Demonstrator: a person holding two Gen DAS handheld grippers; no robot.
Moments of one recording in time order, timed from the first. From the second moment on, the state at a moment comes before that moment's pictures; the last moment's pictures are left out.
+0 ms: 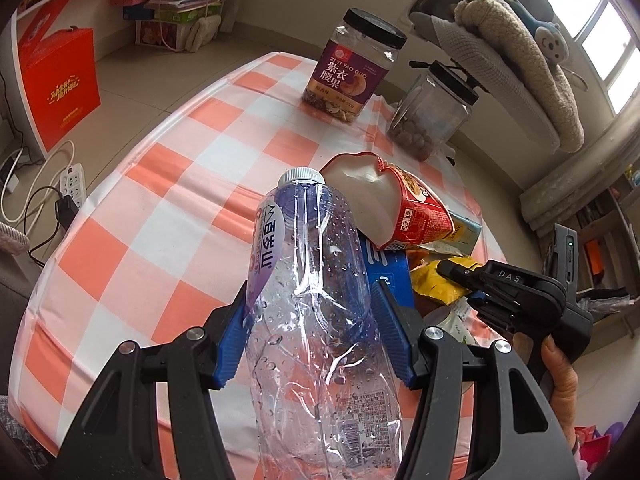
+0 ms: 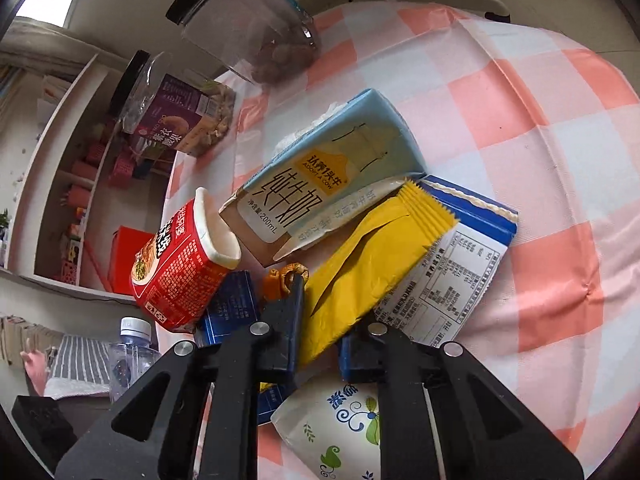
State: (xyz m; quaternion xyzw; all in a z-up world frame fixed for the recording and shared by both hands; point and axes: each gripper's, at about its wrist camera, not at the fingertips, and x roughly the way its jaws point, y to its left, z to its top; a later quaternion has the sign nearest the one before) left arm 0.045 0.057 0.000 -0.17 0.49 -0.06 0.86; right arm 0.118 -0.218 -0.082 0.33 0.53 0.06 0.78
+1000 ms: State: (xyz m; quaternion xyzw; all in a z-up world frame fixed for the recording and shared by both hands) left arm 0.028 0.012 0.045 -0.12 0.39 -0.07 0.91; right arm 0.038 -0.212 0.053 0.06 0.35 0.05 0.93
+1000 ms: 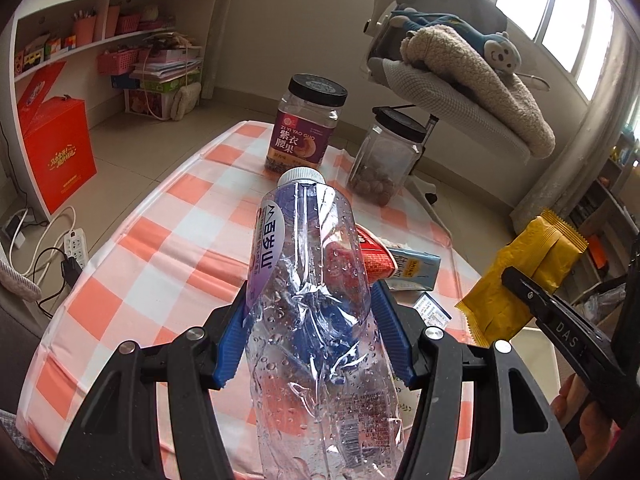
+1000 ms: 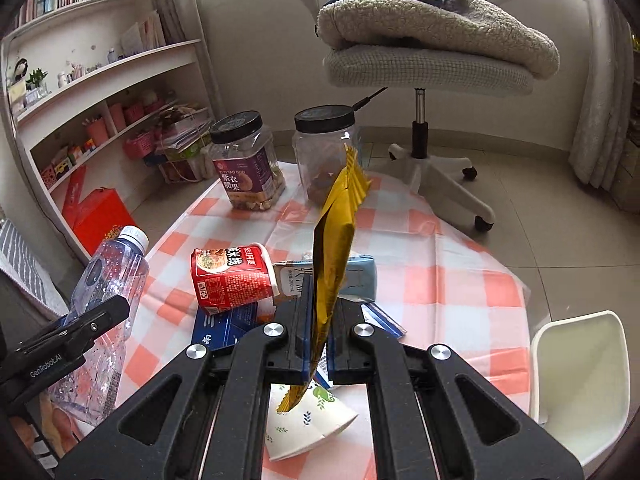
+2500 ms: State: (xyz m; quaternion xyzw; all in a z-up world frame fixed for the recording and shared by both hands) left arm -0.025 -0.263 0.057 -0.02 0.40 -0.28 0.87; right arm -0.095 -0.496 0.077 0.16 0.31 -0.25 0.90
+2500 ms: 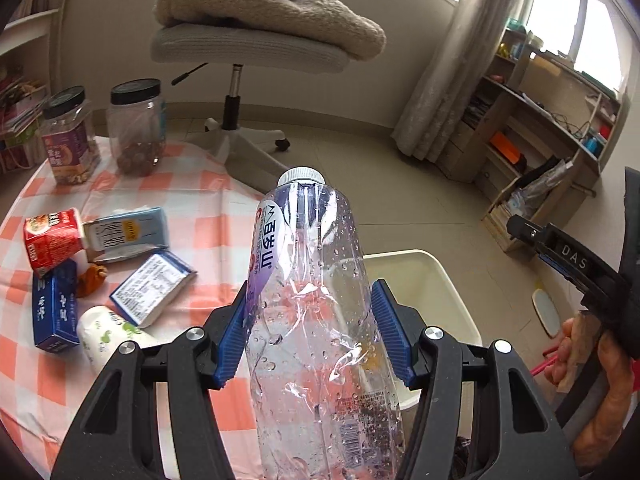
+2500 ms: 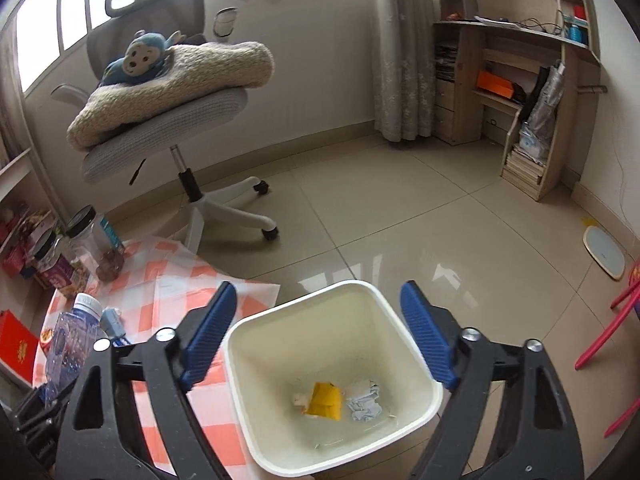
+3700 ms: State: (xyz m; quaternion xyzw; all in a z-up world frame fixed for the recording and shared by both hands) left arm -0.008 -0.345 0.063 0.01 0.41 -0.30 0.86; right arm -0.125 -0.538 0.082 0.14 0.29 -0.40 0.86
